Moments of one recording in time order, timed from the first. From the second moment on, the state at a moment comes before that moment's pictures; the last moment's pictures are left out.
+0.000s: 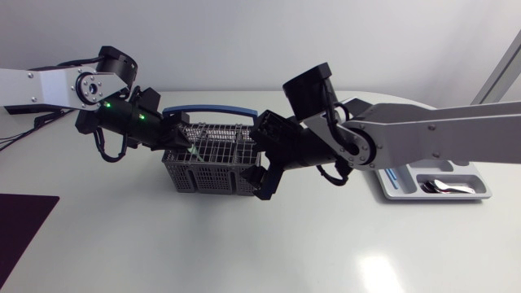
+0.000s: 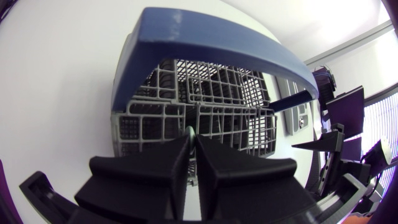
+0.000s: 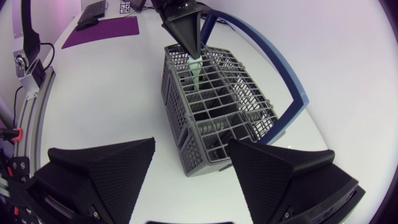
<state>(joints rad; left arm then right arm) -0.13 1.73 1.22 -0.54 0.46 -0.21 0.67 1.65 1.04 -0.12 -0.23 -0.49</state>
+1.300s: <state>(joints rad) -0.13 1.73 1.22 -0.53 0.47 -0.21 0.77 1.96 1.25 0.07 -0.11 -0.45</state>
